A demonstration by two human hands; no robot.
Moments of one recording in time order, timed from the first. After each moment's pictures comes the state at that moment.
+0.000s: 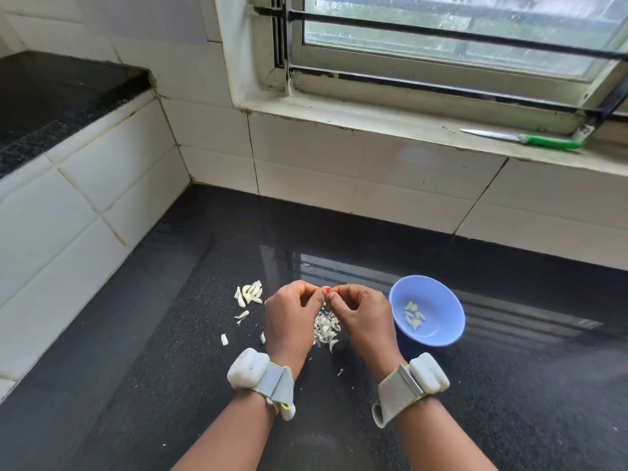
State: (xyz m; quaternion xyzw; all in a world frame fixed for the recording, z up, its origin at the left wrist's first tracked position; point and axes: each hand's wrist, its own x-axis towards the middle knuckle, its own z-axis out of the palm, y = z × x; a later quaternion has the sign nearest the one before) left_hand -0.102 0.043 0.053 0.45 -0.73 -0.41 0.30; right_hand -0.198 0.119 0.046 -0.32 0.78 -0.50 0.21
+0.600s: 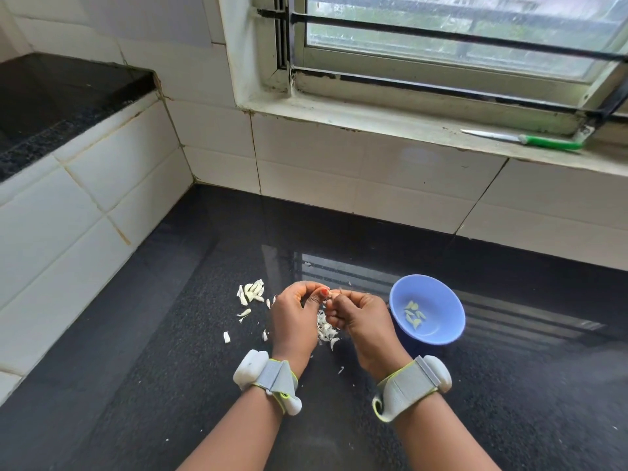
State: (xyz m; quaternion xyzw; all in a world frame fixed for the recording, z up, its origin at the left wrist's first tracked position) left_hand -0.105 0.047 0.042 0.43 -0.67 -0.50 0.35; right_hand -0.190 0.114 0.044 -0.14 0.61 -0.66 0.42
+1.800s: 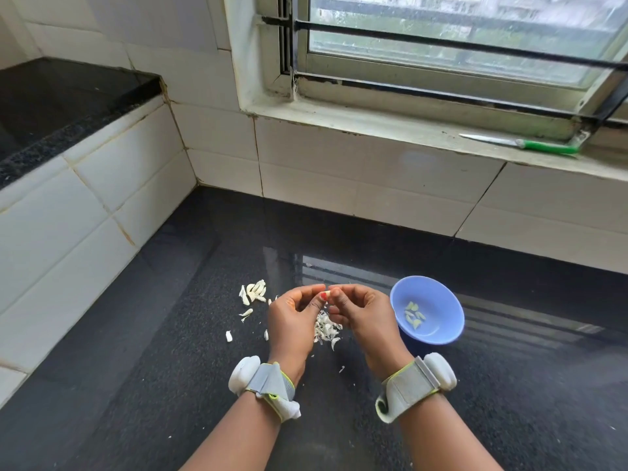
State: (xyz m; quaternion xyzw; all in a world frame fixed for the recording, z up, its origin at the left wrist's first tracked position) left_hand -0.098 0.056 0.049 0.43 -0.55 -0.61 0.36; right_hand -0.194 0.121 0.046 -0.21 0.66 -0.63 0.36
